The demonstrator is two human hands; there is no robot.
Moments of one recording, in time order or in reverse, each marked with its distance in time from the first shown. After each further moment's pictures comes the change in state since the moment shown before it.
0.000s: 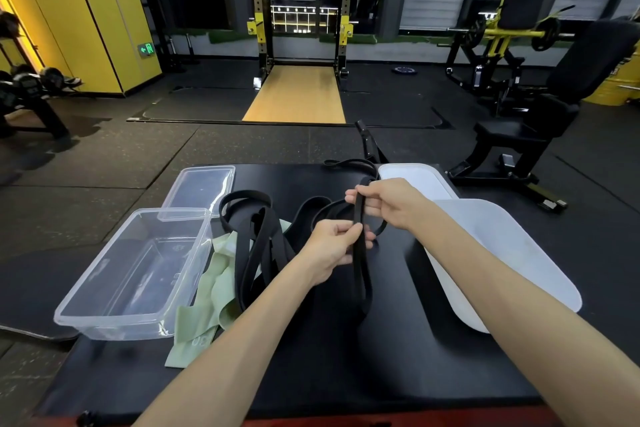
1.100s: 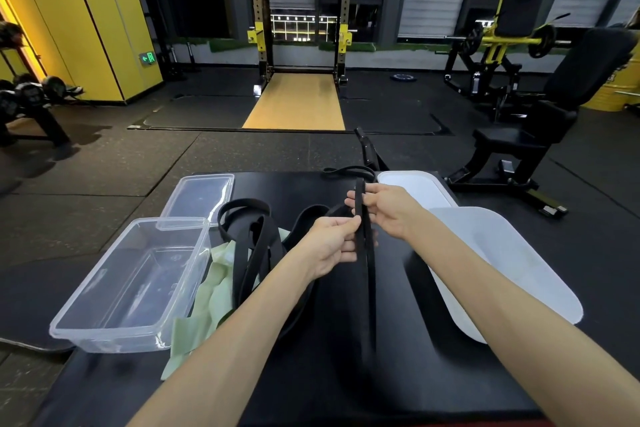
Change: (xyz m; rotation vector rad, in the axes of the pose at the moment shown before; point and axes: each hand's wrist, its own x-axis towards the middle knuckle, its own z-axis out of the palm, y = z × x) left_hand 0.014 0.019 -0.003 -0.144 -0.100 -0.069; right_hand 0.011 0.007 0.000 0.032 0.022 -0.071
